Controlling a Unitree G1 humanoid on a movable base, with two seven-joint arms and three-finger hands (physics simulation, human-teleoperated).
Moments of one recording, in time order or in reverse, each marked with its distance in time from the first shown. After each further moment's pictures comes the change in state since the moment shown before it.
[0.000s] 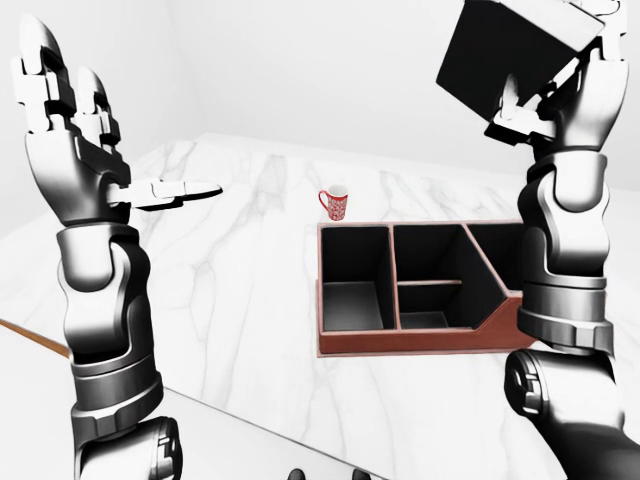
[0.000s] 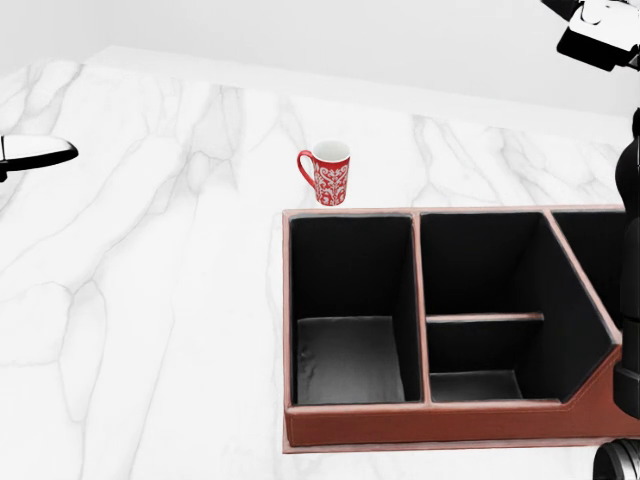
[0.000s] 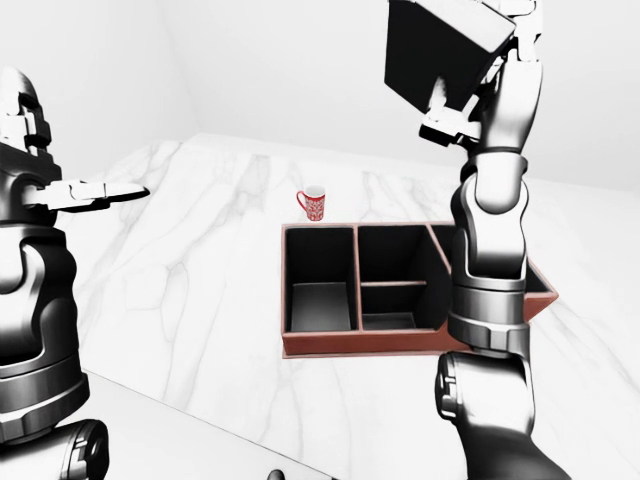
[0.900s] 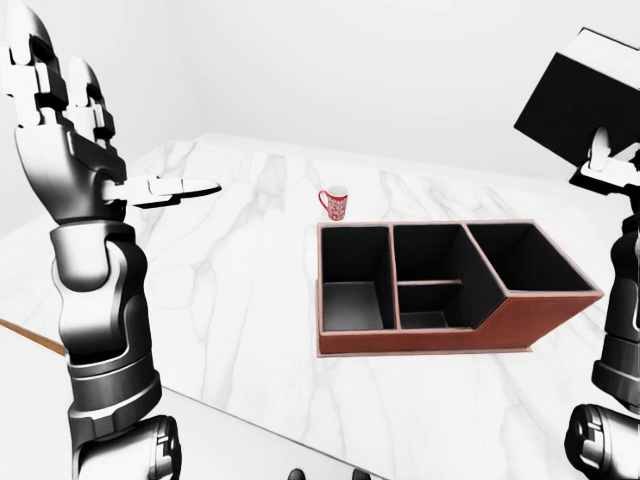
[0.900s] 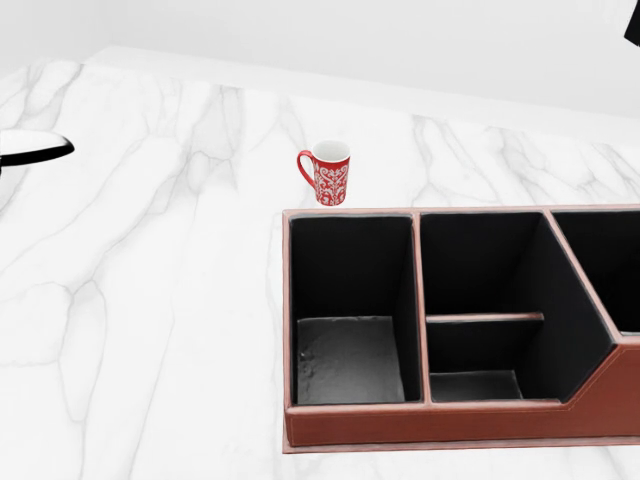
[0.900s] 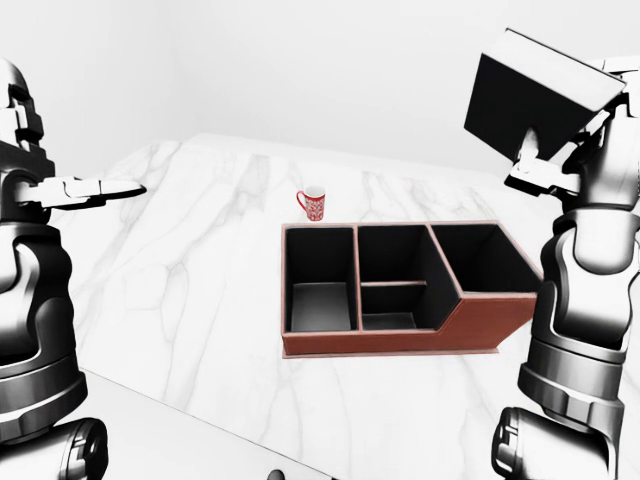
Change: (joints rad) left arm -0.007 0.007 0.003 -0.018 0.003 0.000 -0.002; right arm 0.310 -0.202 -0.213 -0.129 0.055 0.000 0.110
